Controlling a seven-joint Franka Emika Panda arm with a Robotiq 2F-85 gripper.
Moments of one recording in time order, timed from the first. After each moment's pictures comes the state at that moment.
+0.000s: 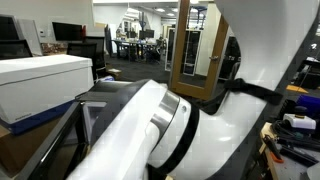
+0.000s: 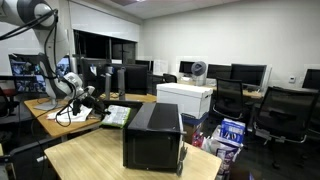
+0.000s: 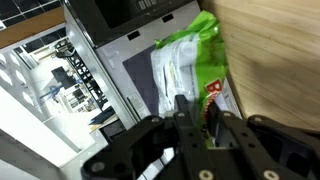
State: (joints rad) arm 0.33 0.68 0.26 -1.96 -1.40 1.89 1.52
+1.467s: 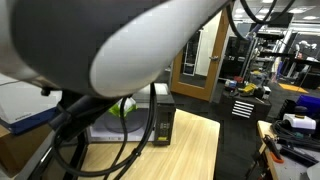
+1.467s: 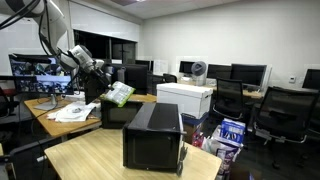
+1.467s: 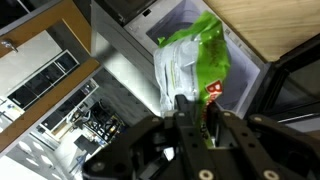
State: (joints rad) arm 0.37 0.57 0.21 -1.64 -0.99 1.78 1.39
